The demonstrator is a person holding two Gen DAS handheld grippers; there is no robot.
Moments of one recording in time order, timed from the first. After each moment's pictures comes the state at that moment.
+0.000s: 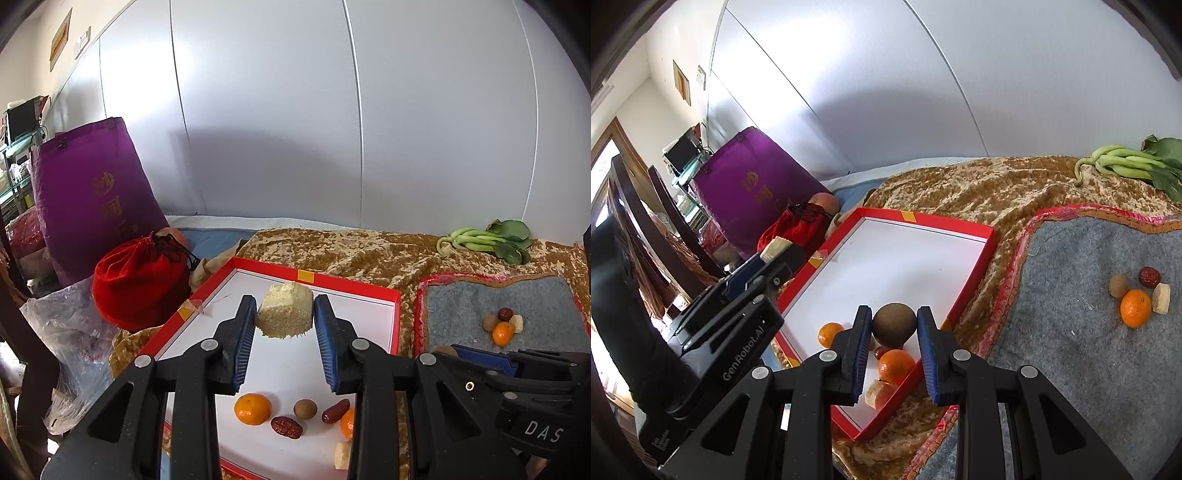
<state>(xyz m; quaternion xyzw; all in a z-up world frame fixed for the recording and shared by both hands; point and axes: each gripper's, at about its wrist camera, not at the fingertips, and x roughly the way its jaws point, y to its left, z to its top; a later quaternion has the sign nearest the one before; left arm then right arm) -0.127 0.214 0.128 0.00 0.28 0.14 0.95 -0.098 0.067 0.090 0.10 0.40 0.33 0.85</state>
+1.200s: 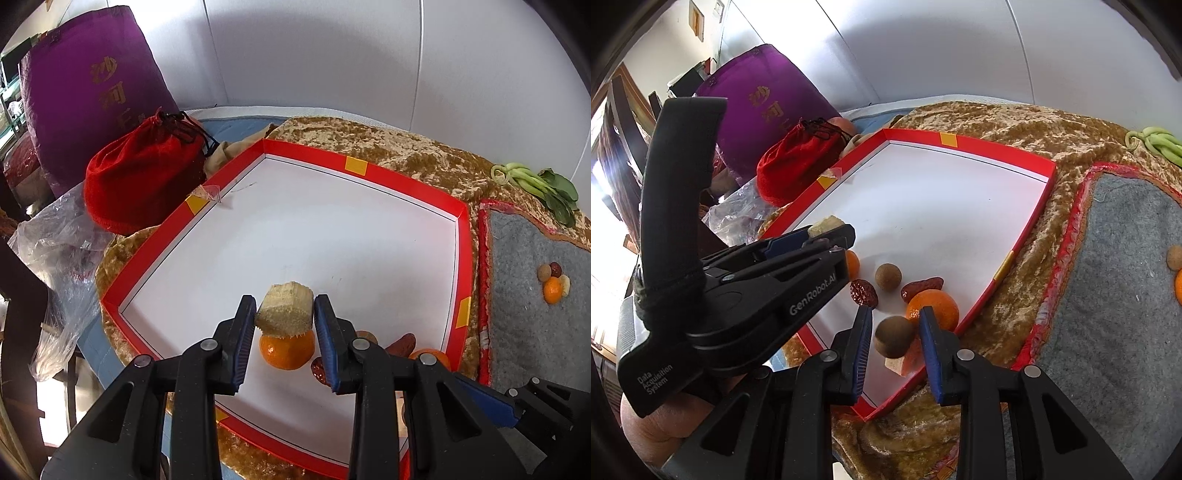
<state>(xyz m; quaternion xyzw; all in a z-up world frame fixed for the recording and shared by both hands) -0.105 0.252 0.055 -0.05 0.44 0.18 0.88 -0.123 0.127 0.038 0.01 0.46 0.36 0.81</state>
